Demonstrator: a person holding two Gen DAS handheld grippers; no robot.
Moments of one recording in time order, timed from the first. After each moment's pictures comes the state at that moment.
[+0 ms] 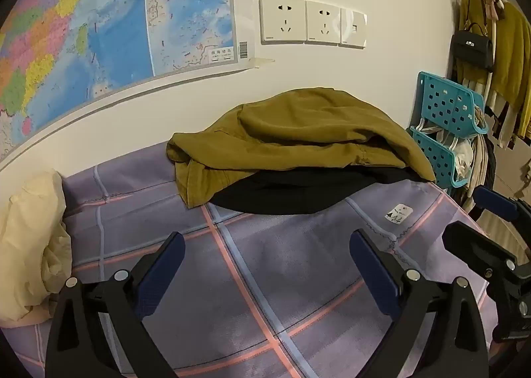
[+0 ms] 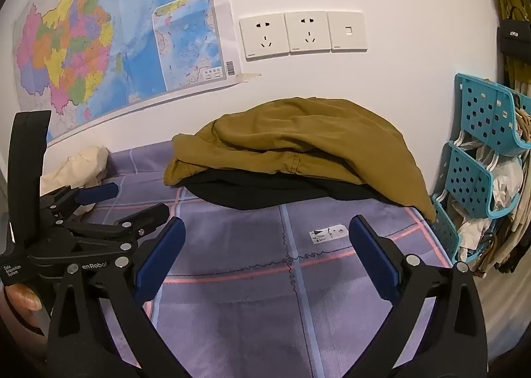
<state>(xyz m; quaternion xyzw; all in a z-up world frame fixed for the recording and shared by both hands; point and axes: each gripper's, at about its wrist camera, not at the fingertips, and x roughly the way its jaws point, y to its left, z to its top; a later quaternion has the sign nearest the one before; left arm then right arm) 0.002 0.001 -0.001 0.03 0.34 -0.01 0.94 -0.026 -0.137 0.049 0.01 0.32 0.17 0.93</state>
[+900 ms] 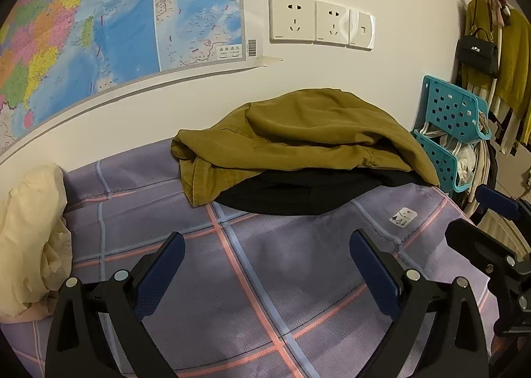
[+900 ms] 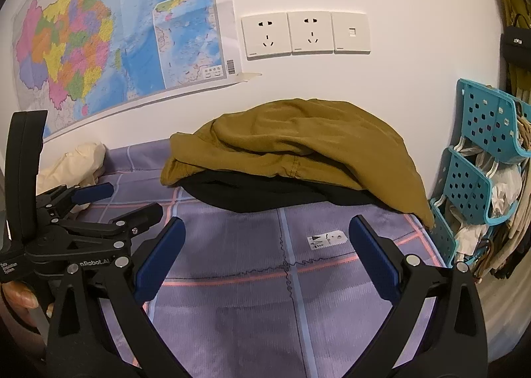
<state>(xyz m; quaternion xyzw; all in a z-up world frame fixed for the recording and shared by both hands) 0.004 0.009 -0.002 0.01 0.33 -0.01 0.94 -0.018 -0.133 0.050 0.00 0.32 0.17 0.93</state>
